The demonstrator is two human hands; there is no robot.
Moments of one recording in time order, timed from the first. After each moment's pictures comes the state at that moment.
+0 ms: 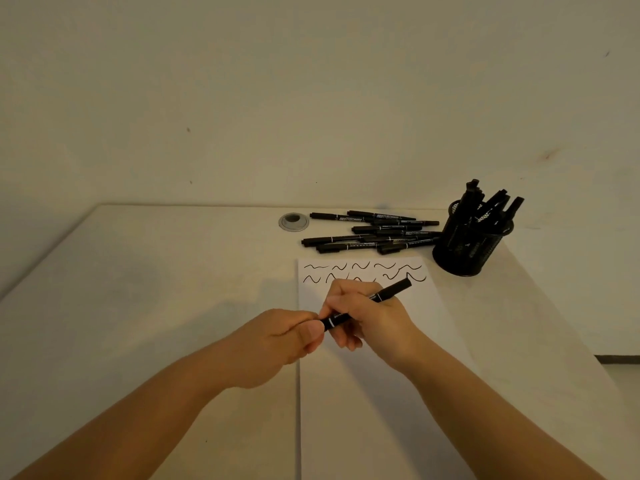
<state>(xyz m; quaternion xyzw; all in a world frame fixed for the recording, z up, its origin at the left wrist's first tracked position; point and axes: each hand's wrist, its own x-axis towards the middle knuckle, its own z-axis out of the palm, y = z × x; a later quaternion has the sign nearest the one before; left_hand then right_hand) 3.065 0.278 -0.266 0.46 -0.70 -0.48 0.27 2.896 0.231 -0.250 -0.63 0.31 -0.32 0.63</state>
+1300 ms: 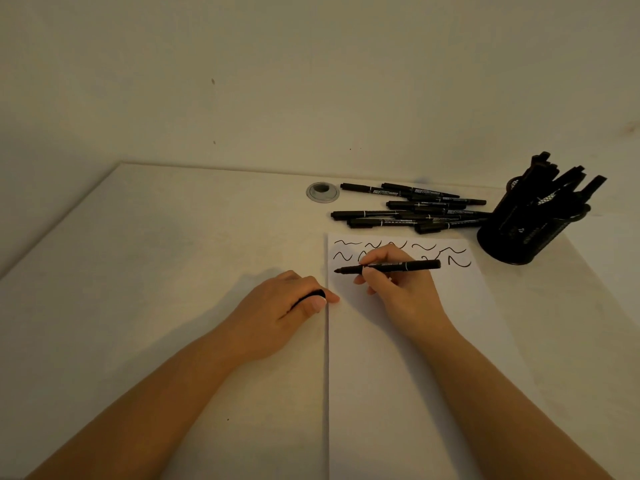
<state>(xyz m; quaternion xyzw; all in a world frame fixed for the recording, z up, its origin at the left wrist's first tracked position) 3.094 0.267 -0.301 0.57 -0.74 -0.25 0.26 2.908 0.202 -0.294 -0.65 0.44 -0.41 0.47</state>
